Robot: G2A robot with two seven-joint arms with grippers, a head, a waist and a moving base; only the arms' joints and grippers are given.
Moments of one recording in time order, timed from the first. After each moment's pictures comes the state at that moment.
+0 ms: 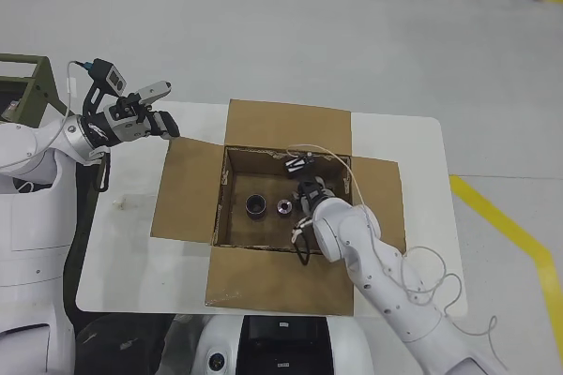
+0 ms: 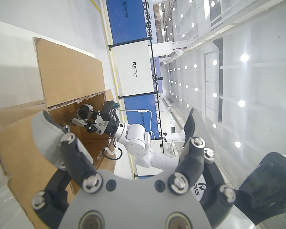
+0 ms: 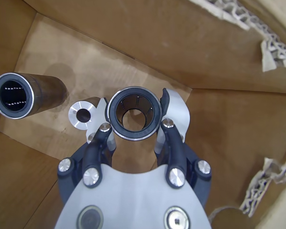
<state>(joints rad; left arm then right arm) 1.03 -0.96 -1.66 -1.51 -0.43 0.10 -1.19 -1.09 -1.45 0.87 -1.62 -1.40 0.25 1.00</state>
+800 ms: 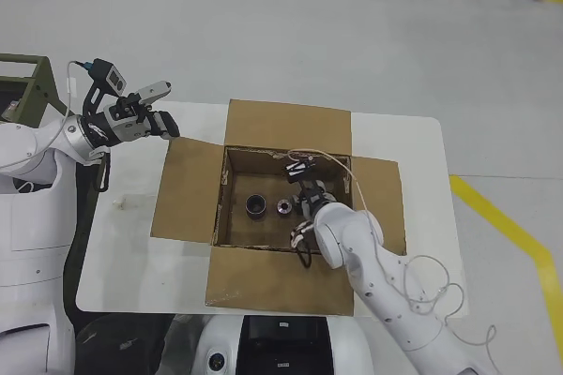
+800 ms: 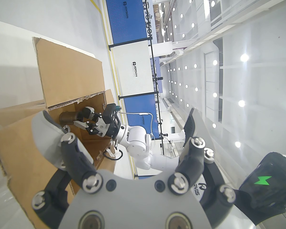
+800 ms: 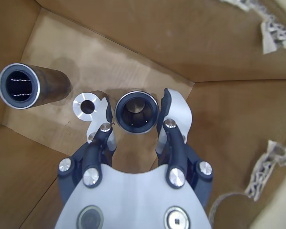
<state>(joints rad) 1.03 -0.96 -1.66 -1.51 -0.43 0.10 -1.19 -1.15 -1.46 0.91 -1.70 -1.43 0.23 1.02</state>
